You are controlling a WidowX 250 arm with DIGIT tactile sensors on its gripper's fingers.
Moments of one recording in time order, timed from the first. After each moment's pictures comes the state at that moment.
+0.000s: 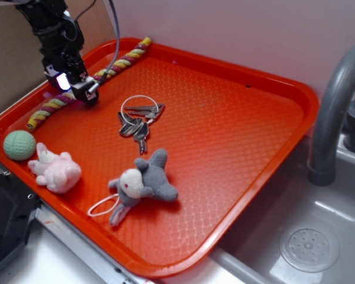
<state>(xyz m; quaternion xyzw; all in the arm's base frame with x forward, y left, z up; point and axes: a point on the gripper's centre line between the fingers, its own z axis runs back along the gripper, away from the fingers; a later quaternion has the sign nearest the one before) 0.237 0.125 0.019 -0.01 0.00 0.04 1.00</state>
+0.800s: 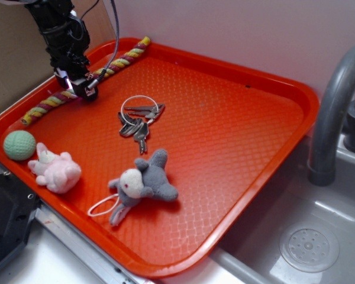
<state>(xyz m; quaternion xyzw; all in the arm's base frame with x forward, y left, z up) 0.241 0.125 0.018 0.00 0.00 0.04 1.00</state>
